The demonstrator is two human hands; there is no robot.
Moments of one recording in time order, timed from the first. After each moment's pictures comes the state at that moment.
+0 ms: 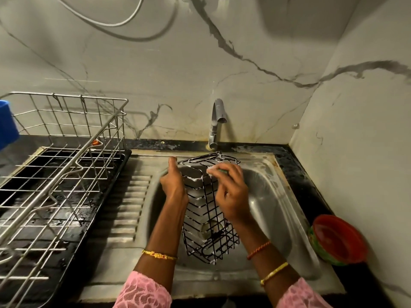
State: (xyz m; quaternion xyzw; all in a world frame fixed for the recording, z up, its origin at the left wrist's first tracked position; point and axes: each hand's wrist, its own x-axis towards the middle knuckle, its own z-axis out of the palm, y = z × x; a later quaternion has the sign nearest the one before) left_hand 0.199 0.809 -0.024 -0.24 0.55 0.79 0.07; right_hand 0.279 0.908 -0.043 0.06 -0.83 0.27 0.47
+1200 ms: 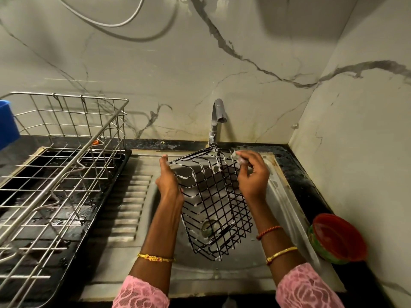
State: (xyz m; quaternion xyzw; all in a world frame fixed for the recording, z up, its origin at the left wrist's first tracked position) left_hand 0.195 0.795 -0.032 -0.23 0.48 0.84 0.12; right_hand 0.264 0.959 -0.035 -0.09 -0.79 0.40 0.46
